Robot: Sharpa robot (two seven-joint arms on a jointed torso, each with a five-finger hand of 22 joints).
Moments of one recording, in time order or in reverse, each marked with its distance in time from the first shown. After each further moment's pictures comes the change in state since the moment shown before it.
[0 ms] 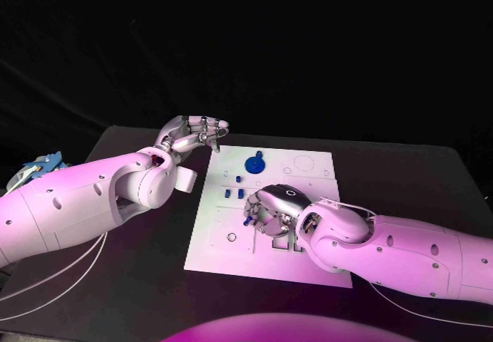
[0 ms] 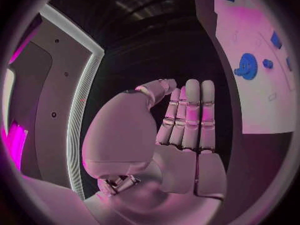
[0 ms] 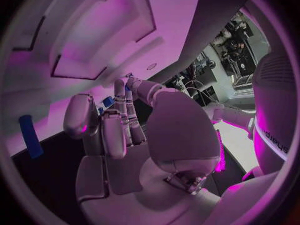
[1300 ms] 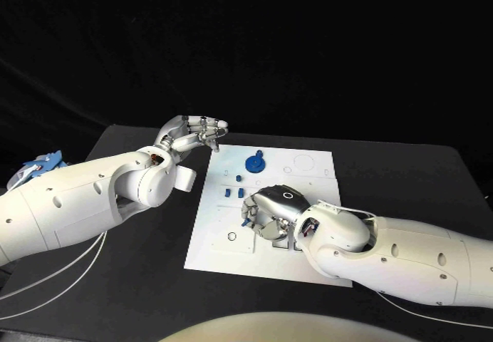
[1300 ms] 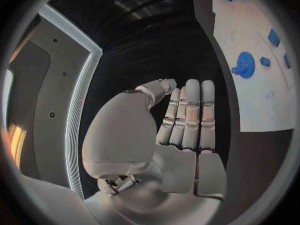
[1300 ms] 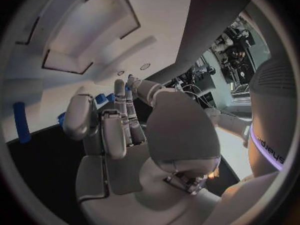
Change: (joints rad) left arm 0.000 -0.001 0.000 -0.006 0.001 0.001 -0.016; left_hand 0.000 0.000 0.000 0.000 0.000 0.000 0.000 0.000 0.000 -0.007 0.000 0.000 -0.001 0.000 0.000 0.000 0.000 0.000 -0.003 0.003 0.000 0.001; right arm 0.000 -0.015 0.000 0.073 -0.117 0.014 -0.074; right_hand 0.000 0.000 -0.003 0.003 -0.001 0.002 0.002 0.001 0.003 0.000 0.000 -0.004 0.000 0.000 0.000 0.000 0.001 0.000 0.004 -0.004 0.008 0.004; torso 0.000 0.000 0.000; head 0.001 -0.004
